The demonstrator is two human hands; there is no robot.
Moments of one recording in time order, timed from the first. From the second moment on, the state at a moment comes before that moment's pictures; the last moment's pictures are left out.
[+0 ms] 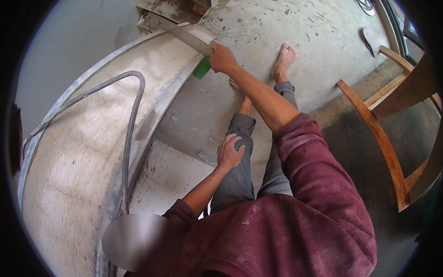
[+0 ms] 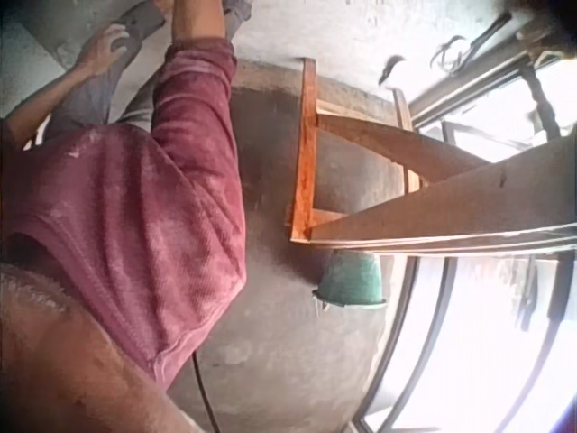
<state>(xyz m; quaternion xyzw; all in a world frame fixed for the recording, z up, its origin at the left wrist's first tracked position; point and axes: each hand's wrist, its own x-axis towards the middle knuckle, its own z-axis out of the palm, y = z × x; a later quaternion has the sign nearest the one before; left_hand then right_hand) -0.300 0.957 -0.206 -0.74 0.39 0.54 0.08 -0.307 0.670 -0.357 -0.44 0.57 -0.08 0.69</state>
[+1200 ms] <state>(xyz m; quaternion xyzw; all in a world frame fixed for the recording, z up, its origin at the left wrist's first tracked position) -0.237 0.830 -0.250 -0.70 -0.12 0.62 -0.32 -0.468 0.730 -0.261 -0.31 0.62 -0.17 0.70</state>
